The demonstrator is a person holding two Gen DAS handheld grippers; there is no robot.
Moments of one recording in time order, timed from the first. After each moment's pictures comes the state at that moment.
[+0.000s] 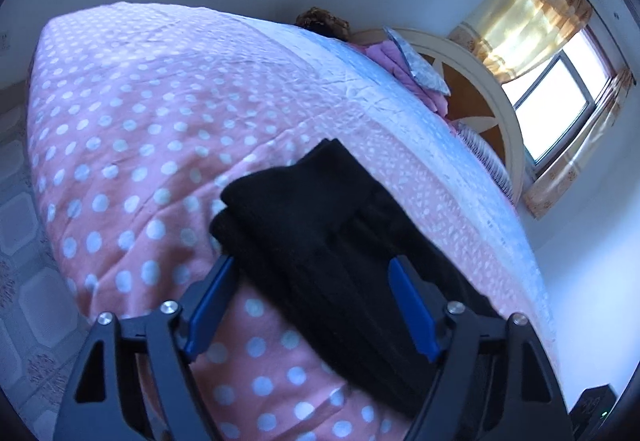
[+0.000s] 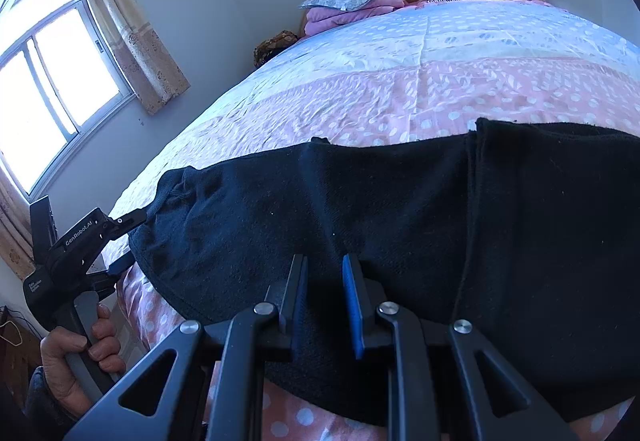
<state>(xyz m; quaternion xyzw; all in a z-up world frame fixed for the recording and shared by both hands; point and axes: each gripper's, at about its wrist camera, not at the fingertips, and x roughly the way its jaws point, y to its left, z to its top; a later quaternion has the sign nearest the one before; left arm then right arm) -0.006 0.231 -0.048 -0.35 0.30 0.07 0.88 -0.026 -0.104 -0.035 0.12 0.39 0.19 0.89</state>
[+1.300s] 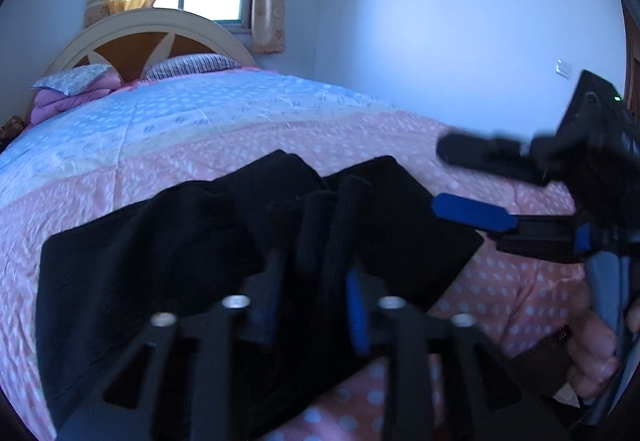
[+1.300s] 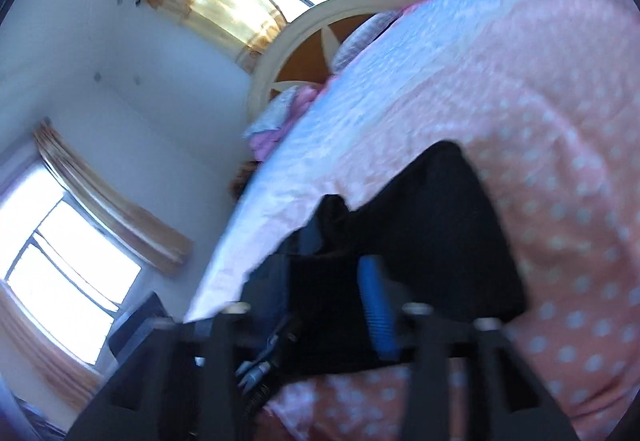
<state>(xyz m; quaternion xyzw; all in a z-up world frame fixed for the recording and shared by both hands) -0.020 -0.110 -0.001 0.07 0.30 -0.38 0.87 -0.110 -0.337 0.003 0.40 0.24 0.11 0.87</state>
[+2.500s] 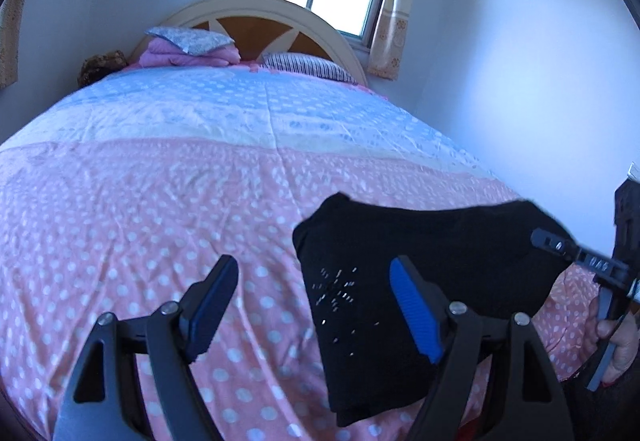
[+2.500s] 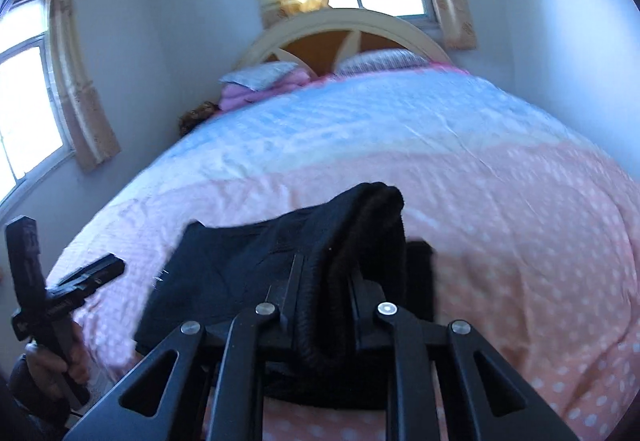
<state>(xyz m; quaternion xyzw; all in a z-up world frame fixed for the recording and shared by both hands) 0.005 0.010 0.008 -0.06 0.31 -0.21 0.92 -0.077 -0.312 0.044 0.10 0.31 0.02 0.95</state>
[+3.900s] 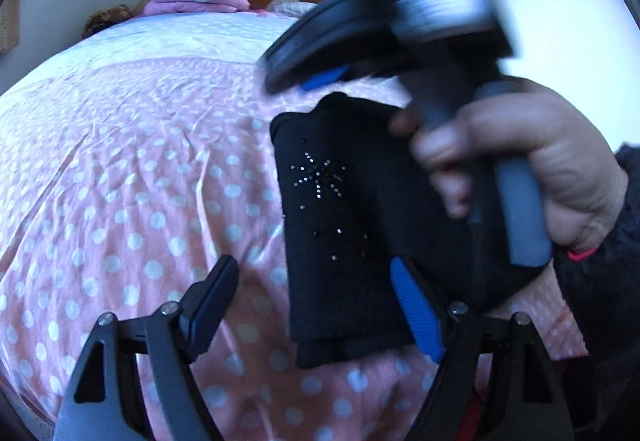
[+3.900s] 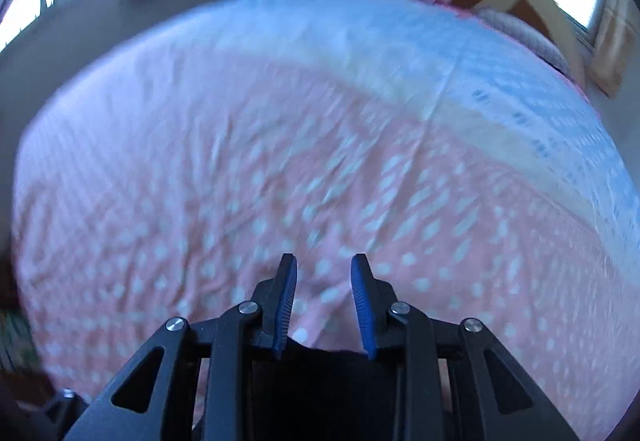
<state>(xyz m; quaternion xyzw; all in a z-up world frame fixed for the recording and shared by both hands) -0.033 -0.006 -0.043 -0.06 0.39 -0.20 0.90 0.112 -0.080 -0.003 -0.11 0.44 0.16 0.88</state>
